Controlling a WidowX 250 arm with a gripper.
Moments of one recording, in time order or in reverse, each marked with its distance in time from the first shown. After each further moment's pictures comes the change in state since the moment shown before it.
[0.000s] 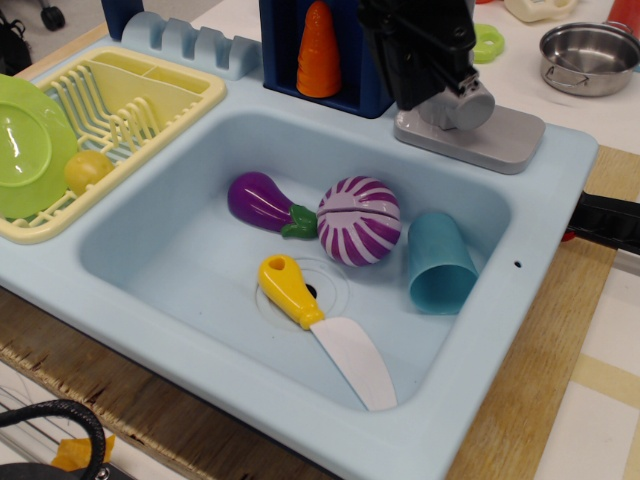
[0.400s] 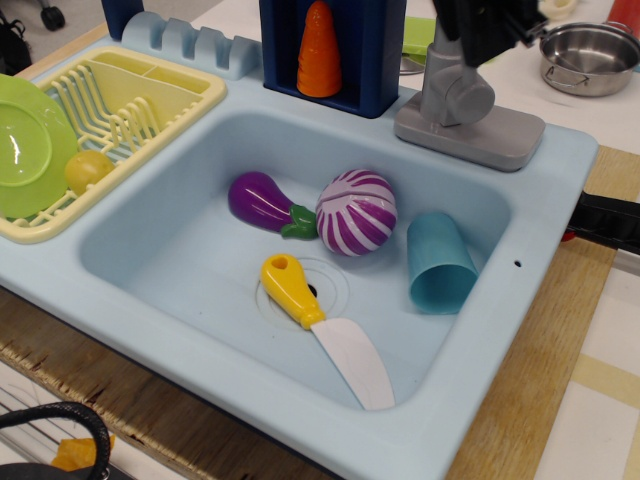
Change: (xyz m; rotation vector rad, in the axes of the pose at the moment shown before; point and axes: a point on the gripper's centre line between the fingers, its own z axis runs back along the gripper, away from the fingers) arm 0.027 -0.002 0.012 0.001 -0.047 -0.063
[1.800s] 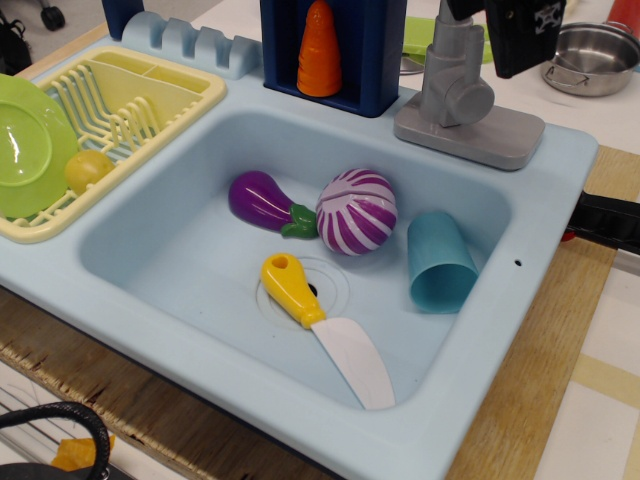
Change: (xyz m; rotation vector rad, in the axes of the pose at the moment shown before) arm 0.023 0.004 0.009 -0.002 -0.063 -0.125
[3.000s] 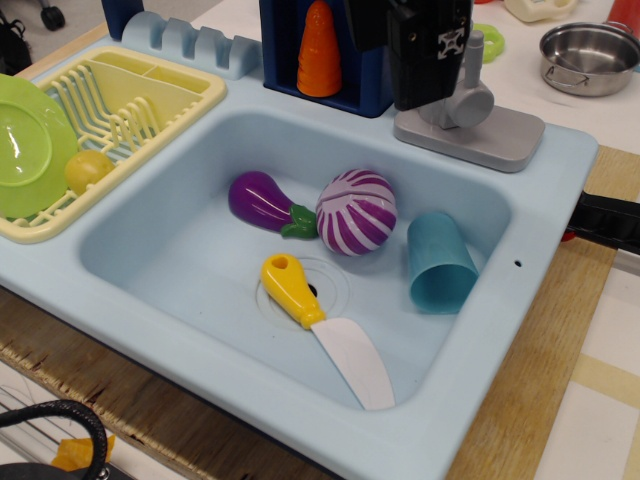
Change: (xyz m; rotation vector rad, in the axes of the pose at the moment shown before) arm -0.050 -0.013 0.021 -0.045 0.217 0.051
